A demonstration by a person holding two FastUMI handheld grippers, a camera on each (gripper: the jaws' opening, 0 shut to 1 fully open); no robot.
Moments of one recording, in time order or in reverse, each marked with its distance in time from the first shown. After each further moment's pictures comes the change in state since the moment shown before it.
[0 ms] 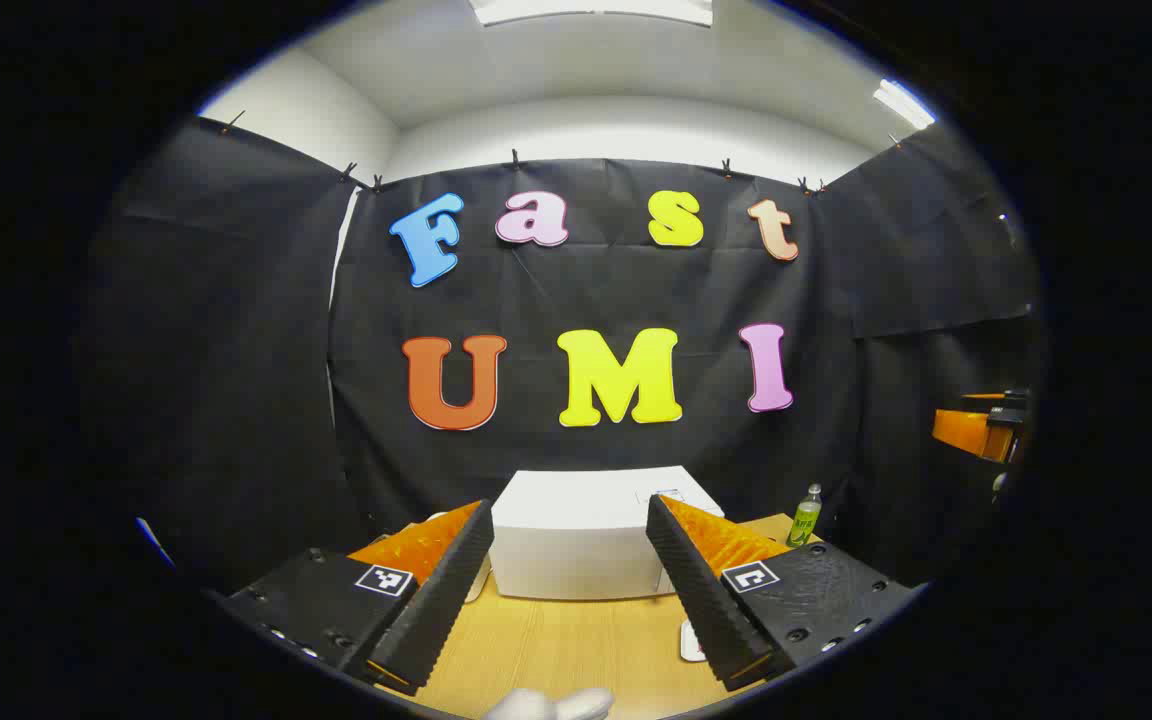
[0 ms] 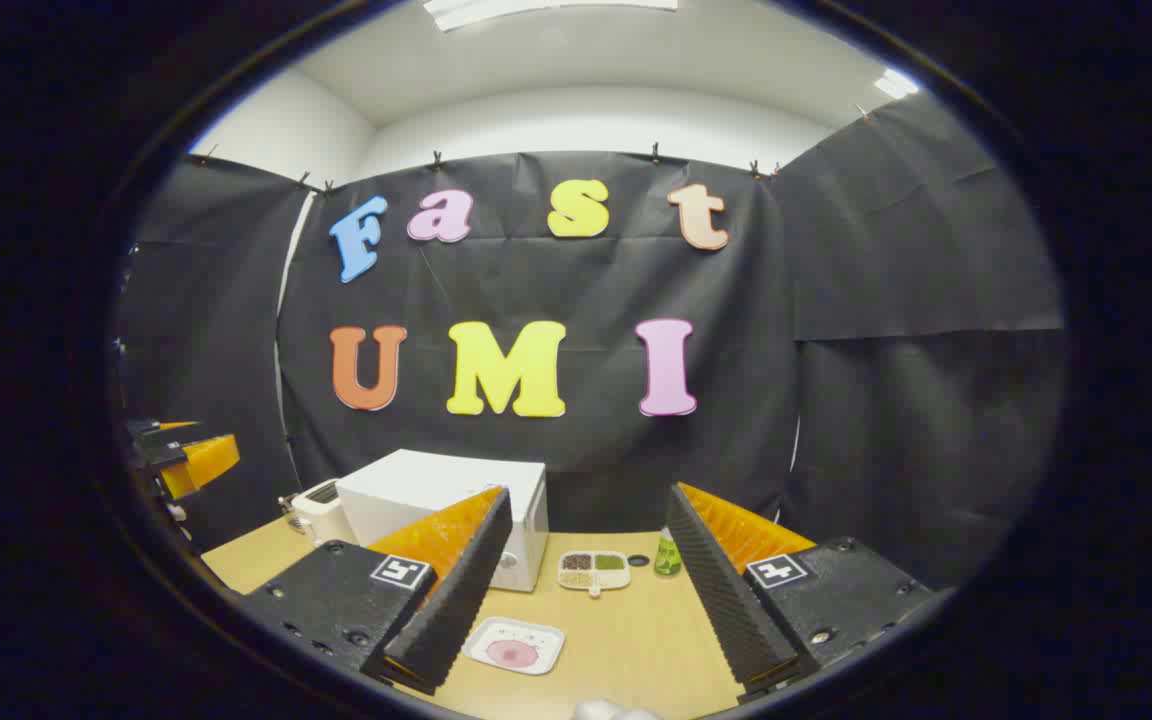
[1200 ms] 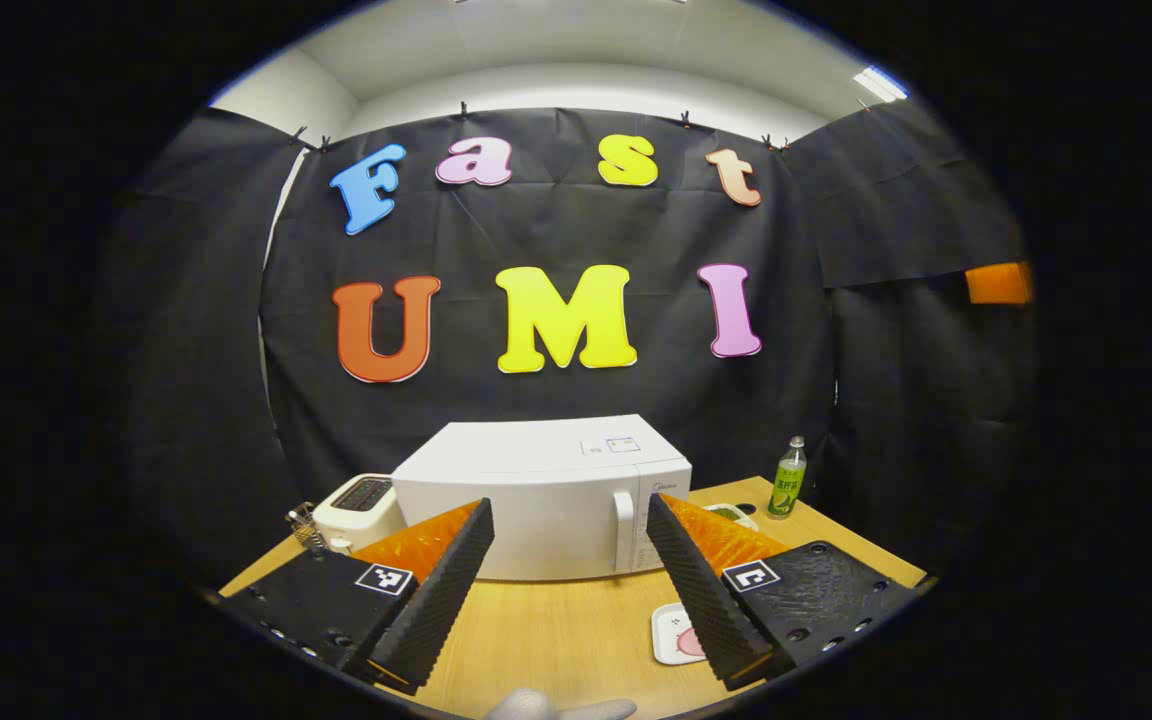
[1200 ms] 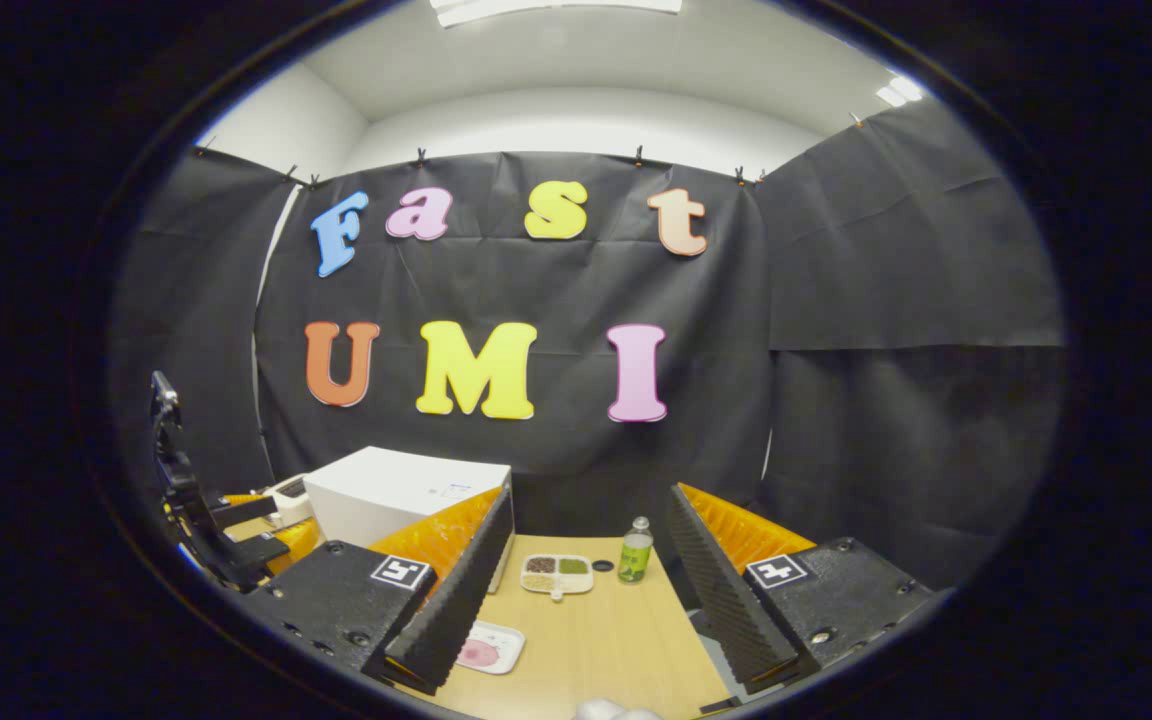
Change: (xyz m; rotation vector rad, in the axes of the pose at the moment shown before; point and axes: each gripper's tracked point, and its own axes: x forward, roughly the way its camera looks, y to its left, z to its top) left arm 0.099 -0.097 -0.134 0.016 0.089 -0.139; right arm 0.004 -0.056 0.012 -0.060 0.003 -0.076
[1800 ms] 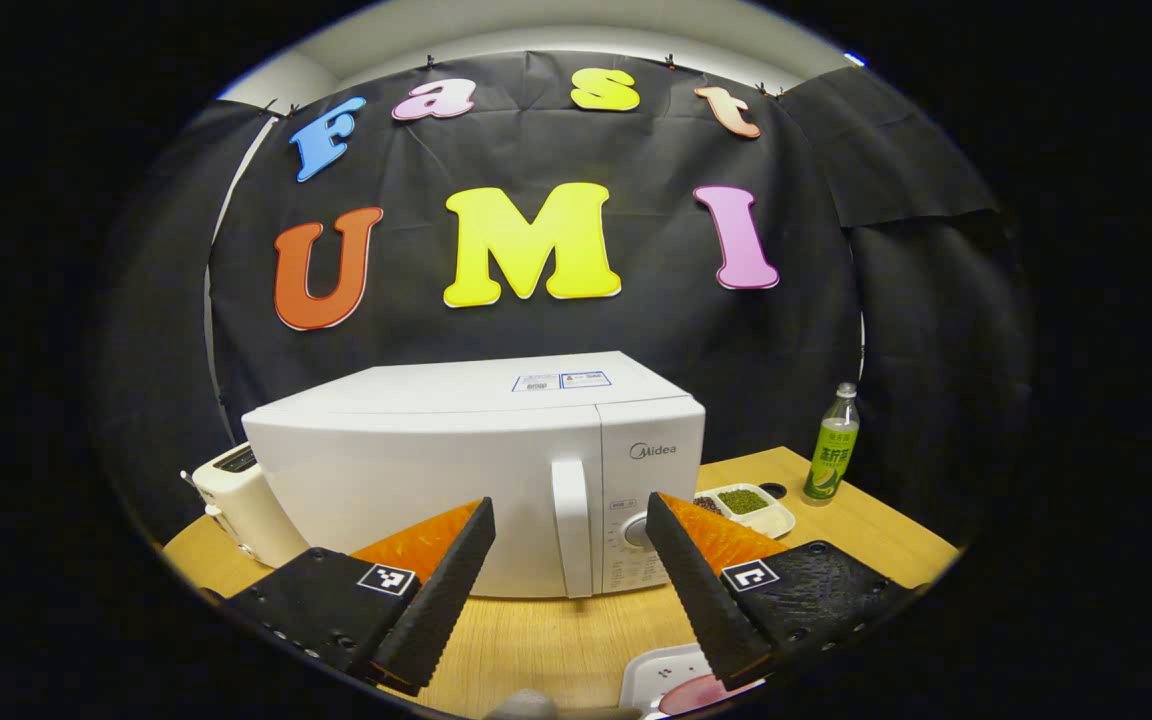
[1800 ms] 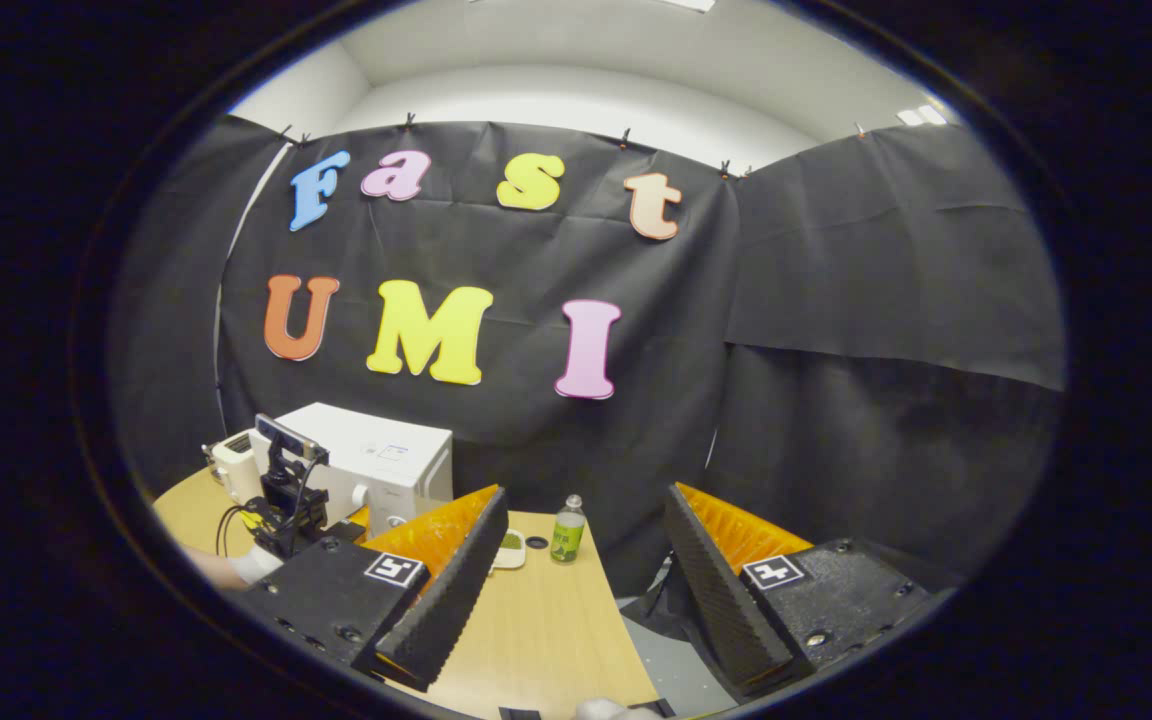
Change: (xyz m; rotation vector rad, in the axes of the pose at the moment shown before) left arm 0.183 -0.049 -0.110 0.030 0.091 0.025; right arm -0.004 -0.056 -0.016 -0.078 0.081 -0.116
